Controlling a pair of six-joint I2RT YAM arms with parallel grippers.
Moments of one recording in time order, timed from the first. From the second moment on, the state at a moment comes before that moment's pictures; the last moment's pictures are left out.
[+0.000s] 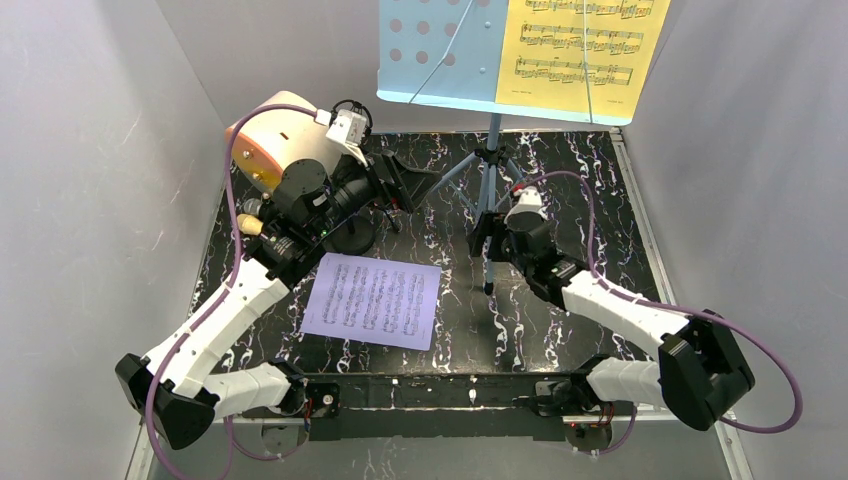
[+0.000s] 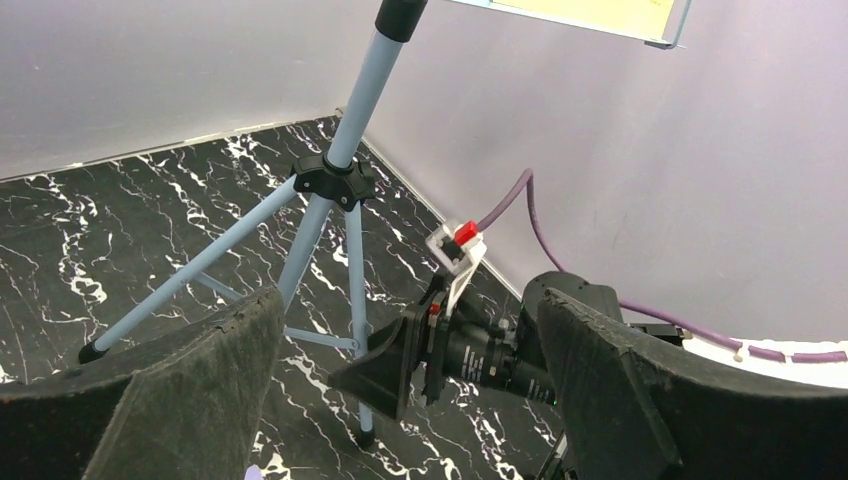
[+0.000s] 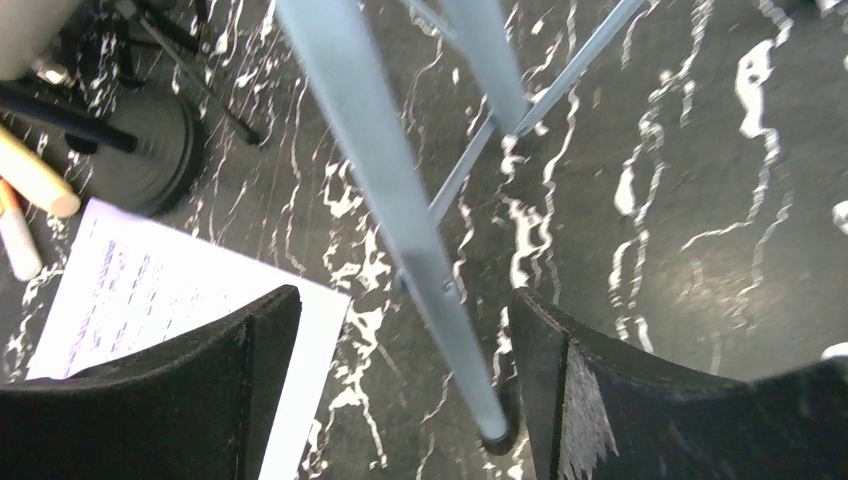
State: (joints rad) left arm -0.65 1.12 1.20 -0.02 0.17 -0.46; right arm 0.63 1.21 0.66 0.09 0.21 0.50
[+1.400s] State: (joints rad) left arm -0.72 1.28 1.46 0.10 0.22 -0.51; right arm 0.33 1.13 0.78 -0.15 0.01 0.44
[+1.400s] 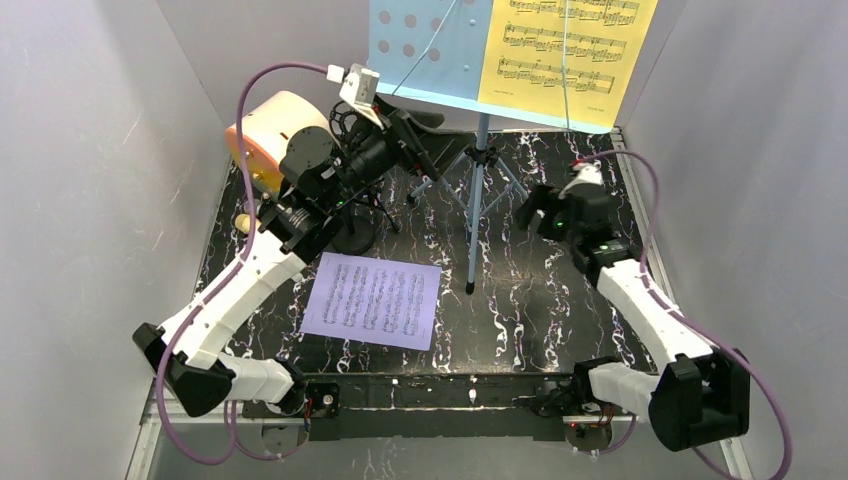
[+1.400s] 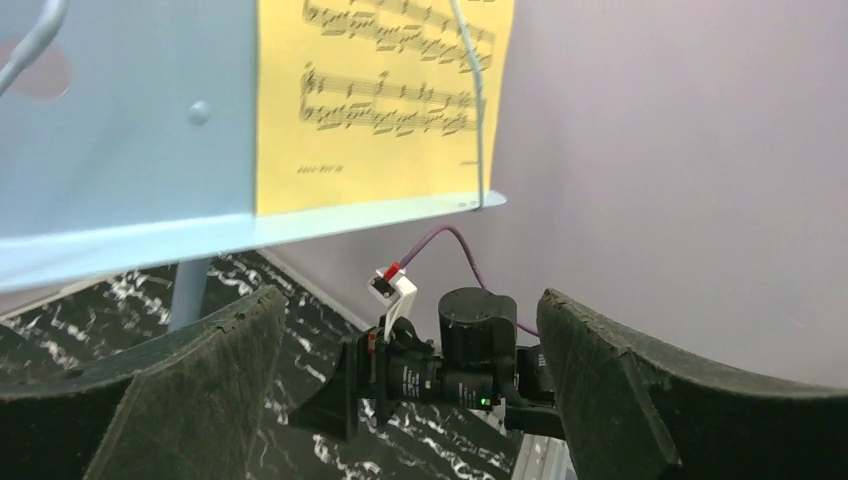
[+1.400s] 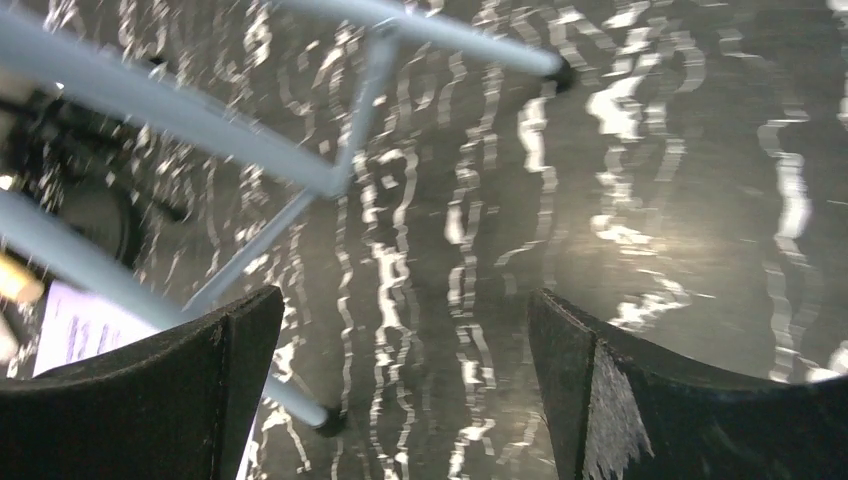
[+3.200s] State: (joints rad) left arm -0.88 1.99 2.21 0.33 0.09 -0.71; right arm -0.13 1.07 1.70 -0.23 -0.39 0.34
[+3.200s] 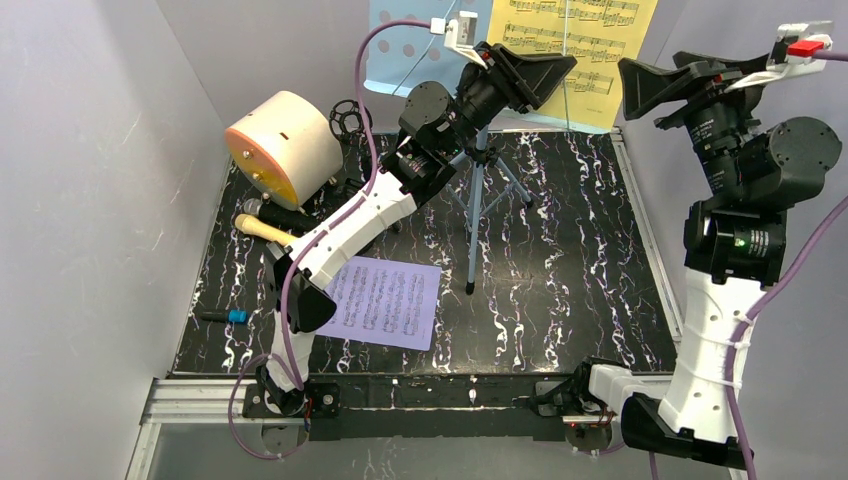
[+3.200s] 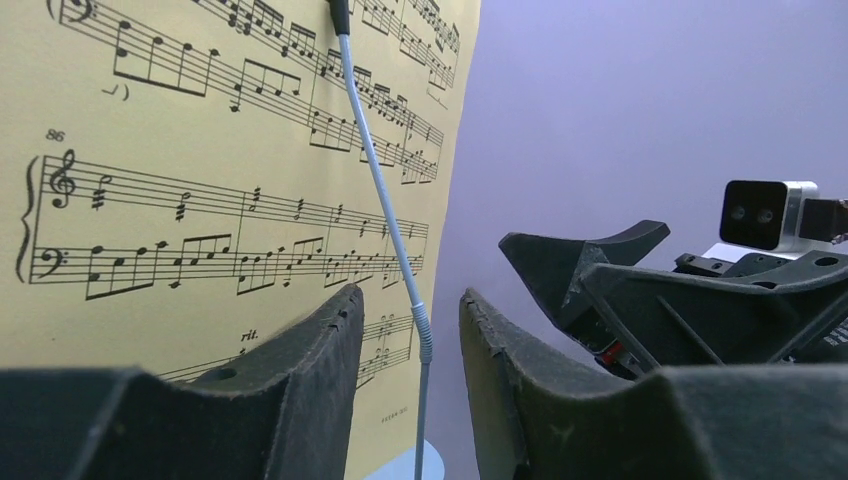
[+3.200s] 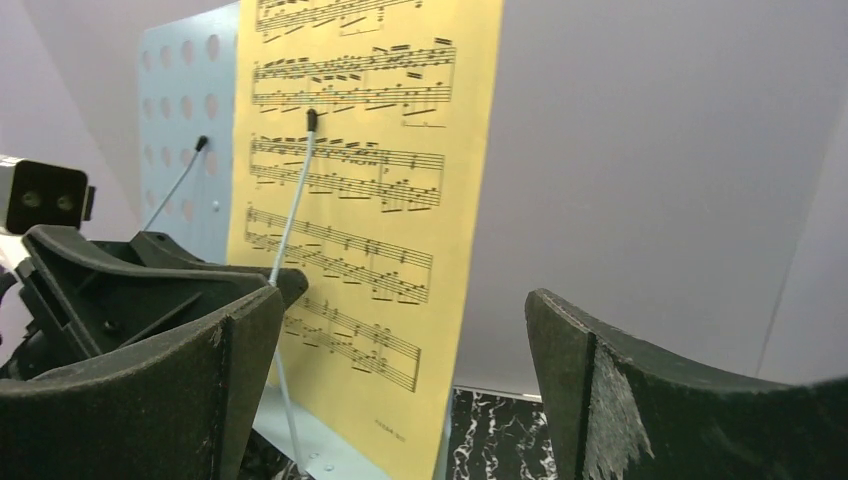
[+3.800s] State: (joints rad) left arm -0.89 2.01 2.25 0.34 0.07 -0.71; right arm -0.13 1.23 1.72 -0.18 -0.57 0.41
